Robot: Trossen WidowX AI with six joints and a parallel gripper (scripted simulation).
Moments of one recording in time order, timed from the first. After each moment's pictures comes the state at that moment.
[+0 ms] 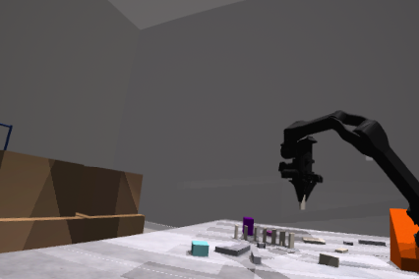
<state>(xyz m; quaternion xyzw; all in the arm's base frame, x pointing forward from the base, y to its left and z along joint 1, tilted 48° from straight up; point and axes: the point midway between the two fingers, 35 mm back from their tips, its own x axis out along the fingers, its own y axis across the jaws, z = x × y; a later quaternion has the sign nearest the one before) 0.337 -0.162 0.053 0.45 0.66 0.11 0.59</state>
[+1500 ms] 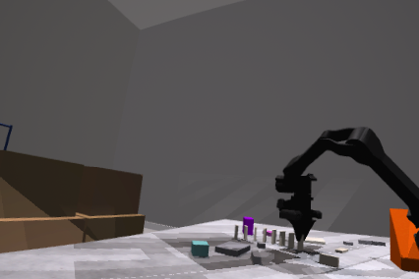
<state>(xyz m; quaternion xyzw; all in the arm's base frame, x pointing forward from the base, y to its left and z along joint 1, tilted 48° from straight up) 0.349 -0.069 -0.035 0.45 0.67 0.12 0.59</state>
